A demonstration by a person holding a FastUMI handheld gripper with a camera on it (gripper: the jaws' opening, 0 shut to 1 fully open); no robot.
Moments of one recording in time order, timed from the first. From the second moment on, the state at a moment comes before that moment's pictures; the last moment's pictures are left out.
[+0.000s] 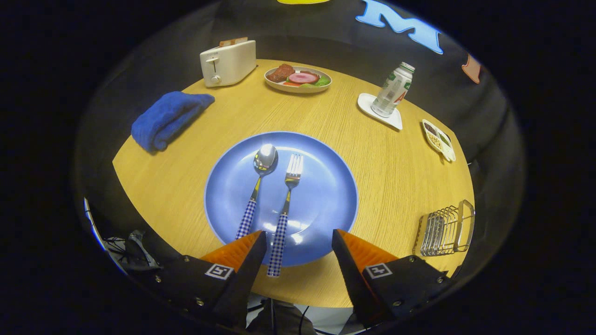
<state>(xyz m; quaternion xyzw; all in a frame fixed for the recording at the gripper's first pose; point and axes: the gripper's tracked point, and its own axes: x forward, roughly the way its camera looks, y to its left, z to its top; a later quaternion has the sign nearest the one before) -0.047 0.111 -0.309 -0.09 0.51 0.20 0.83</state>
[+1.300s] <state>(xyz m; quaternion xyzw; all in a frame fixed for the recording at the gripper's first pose) -0.062 0.062 -0.268 -0.18 0.58 0.29 0.74</state>
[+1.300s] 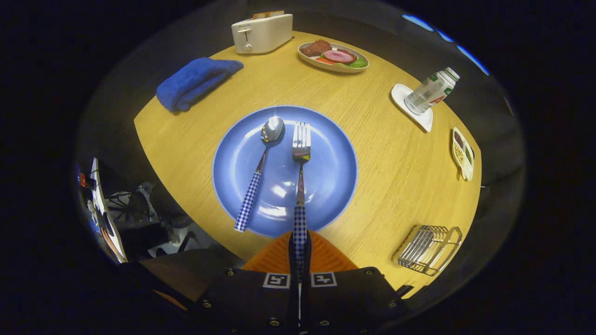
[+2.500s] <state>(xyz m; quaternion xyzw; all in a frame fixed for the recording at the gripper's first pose) -0.095 -0.176 -0.215 -0.23 0.70 0.17 0.66</state>
